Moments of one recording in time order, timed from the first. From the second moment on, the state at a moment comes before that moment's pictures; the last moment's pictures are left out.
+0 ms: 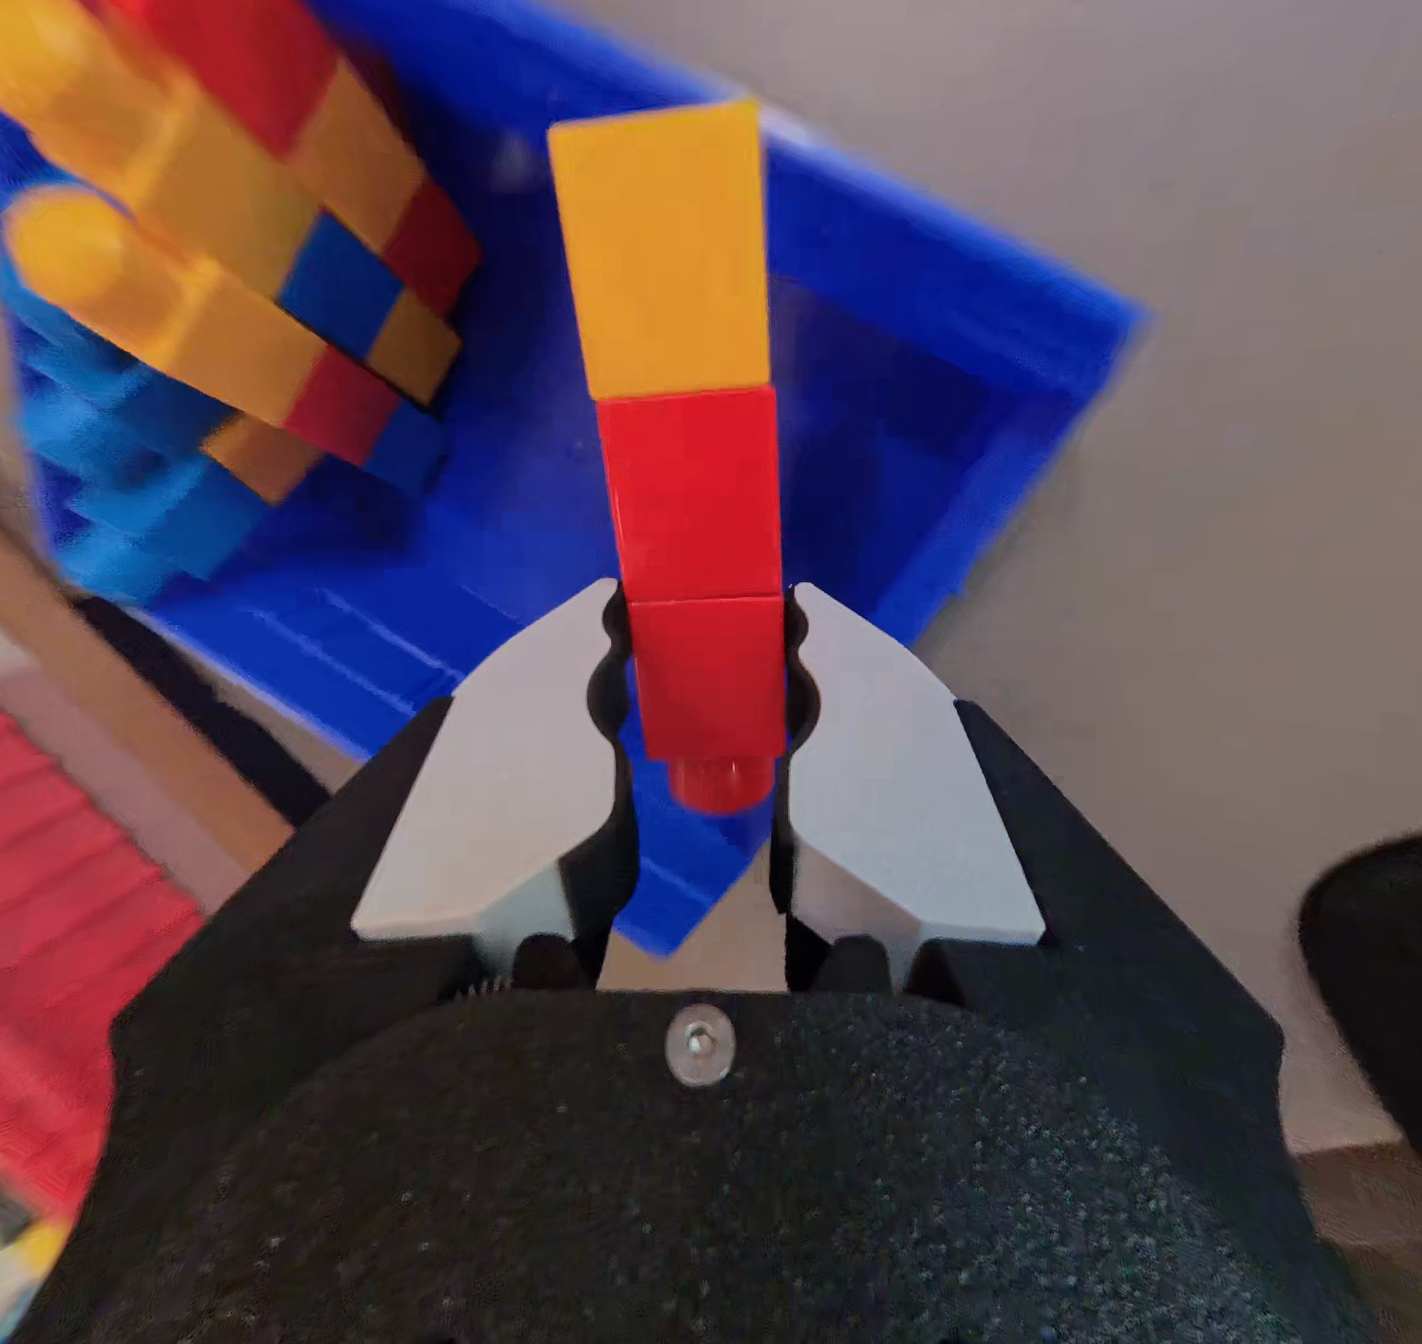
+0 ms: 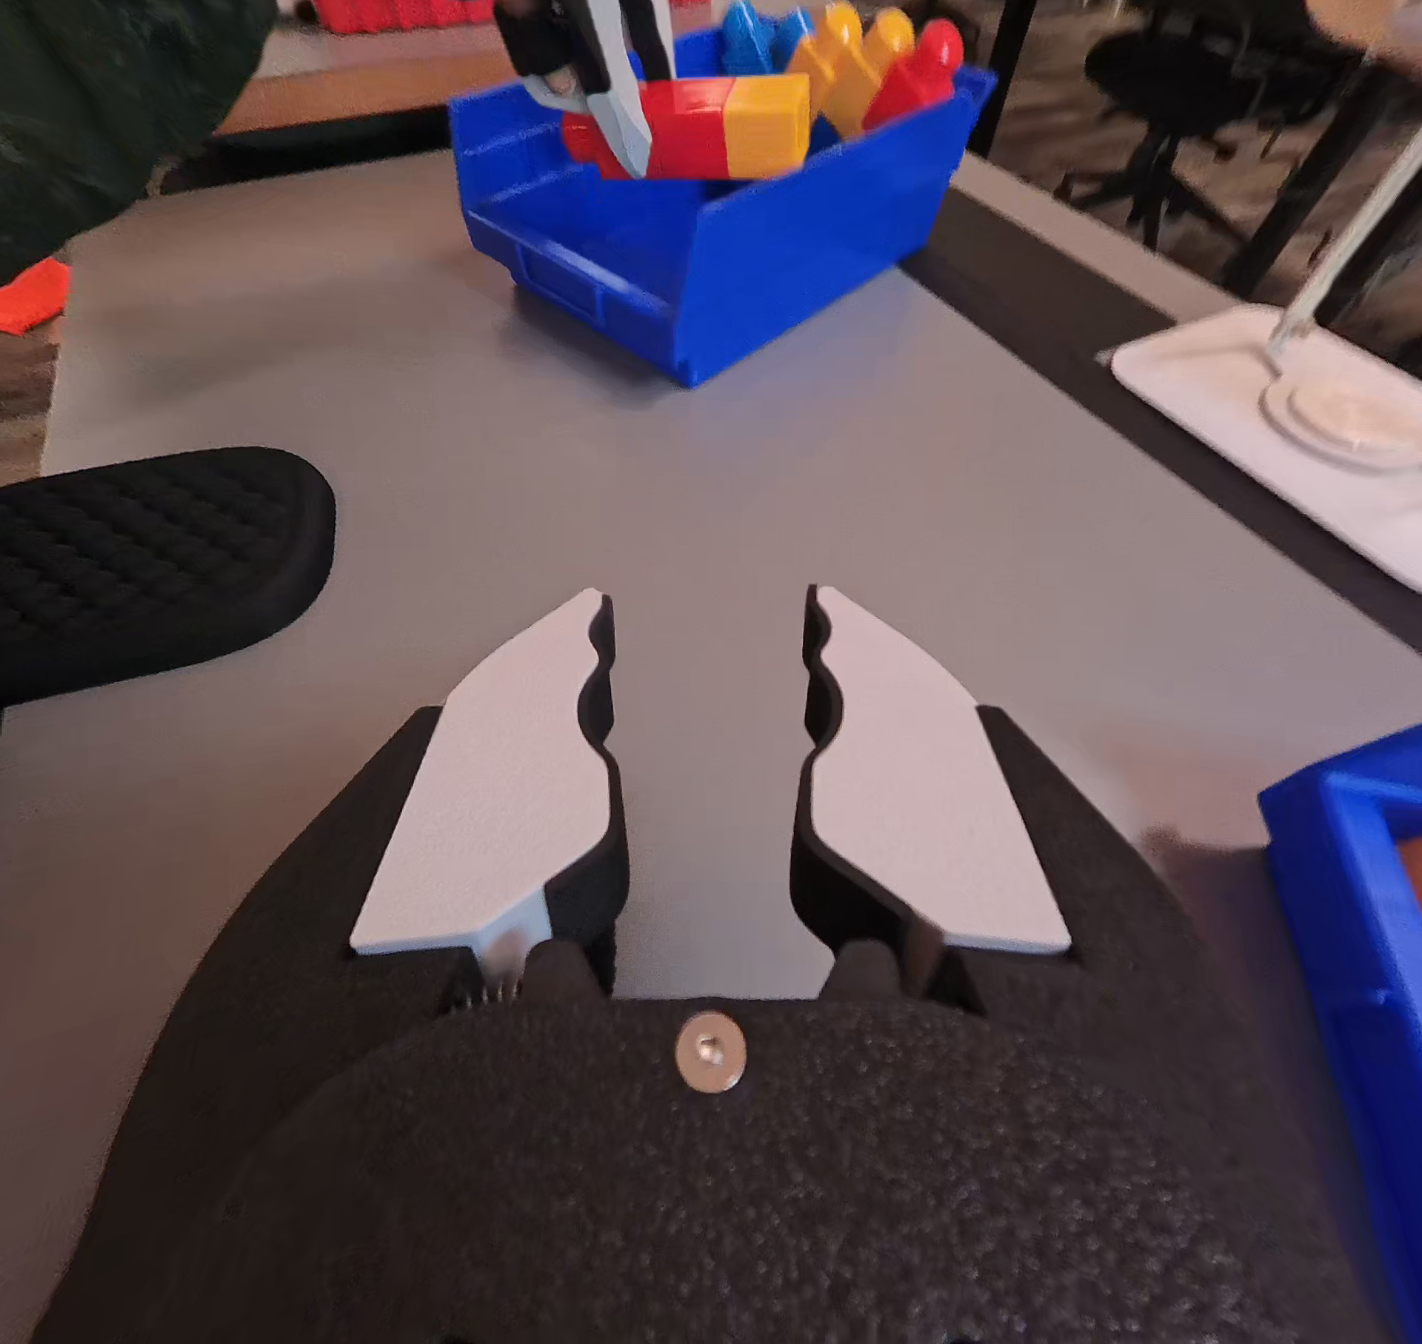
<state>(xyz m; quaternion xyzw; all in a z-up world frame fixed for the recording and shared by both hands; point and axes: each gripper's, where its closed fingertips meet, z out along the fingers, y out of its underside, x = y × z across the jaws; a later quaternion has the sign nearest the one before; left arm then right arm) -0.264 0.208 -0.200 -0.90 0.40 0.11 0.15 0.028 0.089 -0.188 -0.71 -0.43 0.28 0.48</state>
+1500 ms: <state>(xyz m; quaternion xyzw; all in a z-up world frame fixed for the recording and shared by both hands) -0.033 0.070 -0.199 -0.65 0.65 -0.09 0.37 0.008 0.049 -0.139 -0.58 -0.52 0.29 0.56</state>
